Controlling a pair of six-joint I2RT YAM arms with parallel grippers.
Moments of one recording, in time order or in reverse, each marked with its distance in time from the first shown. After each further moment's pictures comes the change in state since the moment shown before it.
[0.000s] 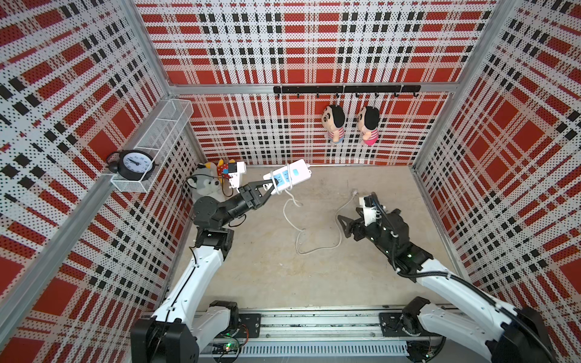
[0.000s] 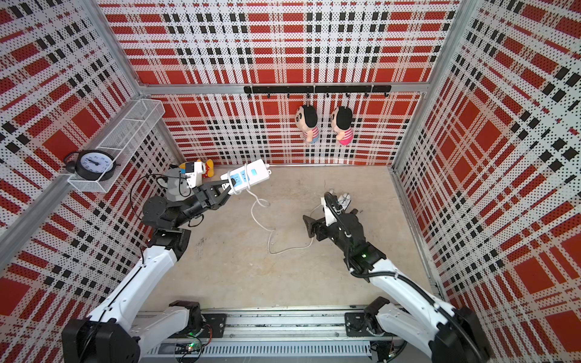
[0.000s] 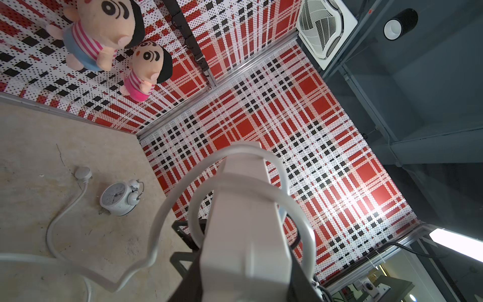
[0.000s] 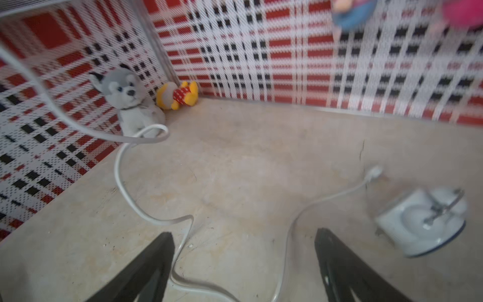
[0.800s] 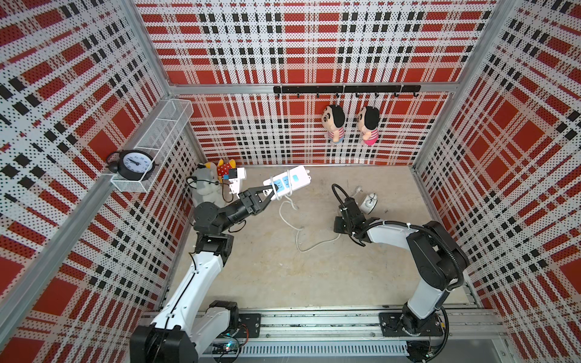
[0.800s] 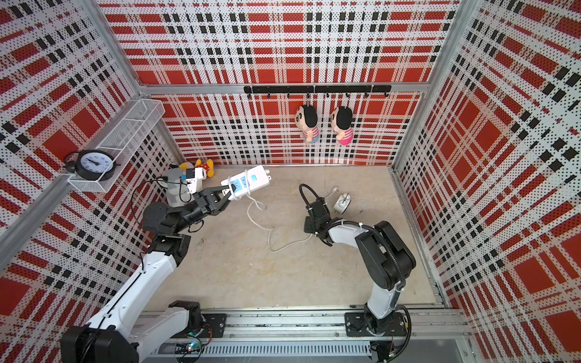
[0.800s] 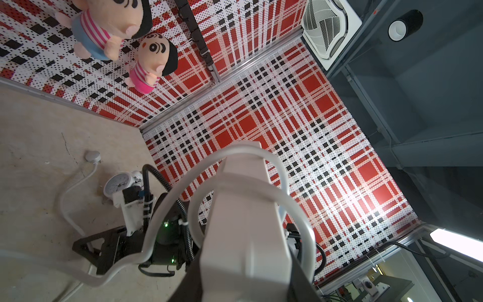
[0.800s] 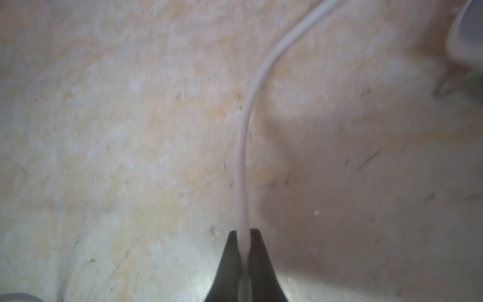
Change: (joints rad) left arm 0.000 -0.047 -0.061 -0.006 0.000 -0.004; right arm -0.073 0.659 0.306 -0.135 0.106 0.280
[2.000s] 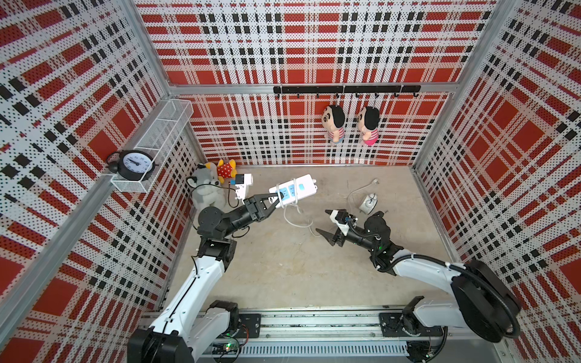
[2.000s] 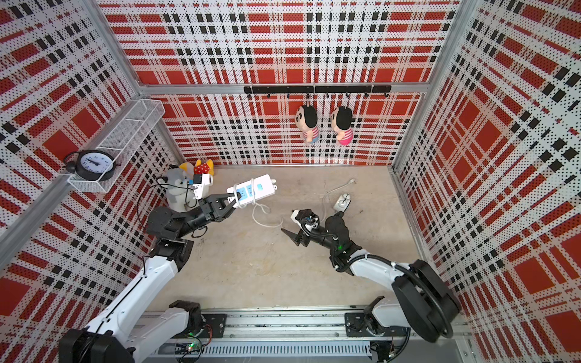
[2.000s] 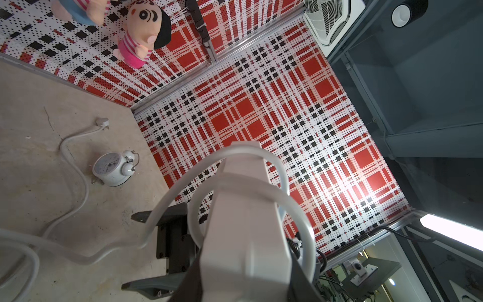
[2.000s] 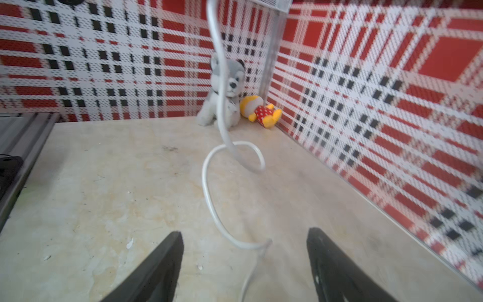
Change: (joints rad) left arm -0.067 -0.032 -0.045 -0.006 0.013 0.000; right arm 0.155 -0.385 -0.416 0.852 -0.574 -0.863
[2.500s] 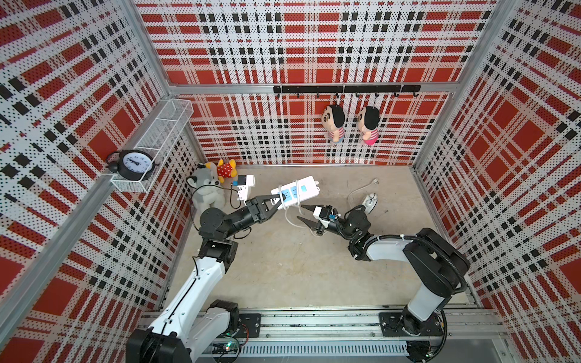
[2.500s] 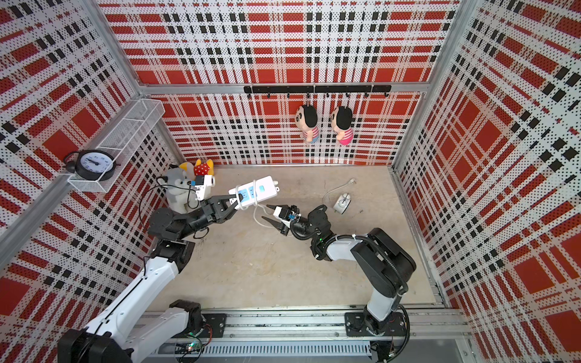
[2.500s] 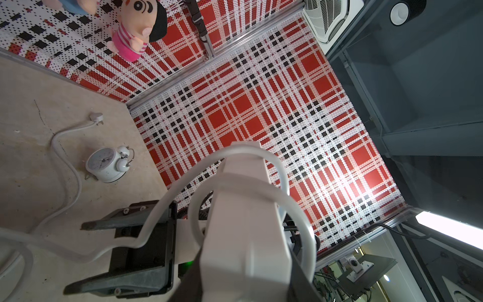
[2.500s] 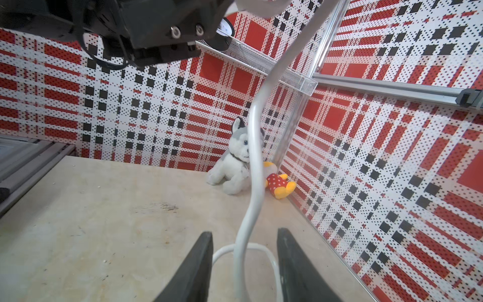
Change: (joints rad) left arm -0.027 -0.010 -0.010 0.000 -0.014 -0.005; right arm 0.051 0.371 0.214 0.416 -0.079 0.005
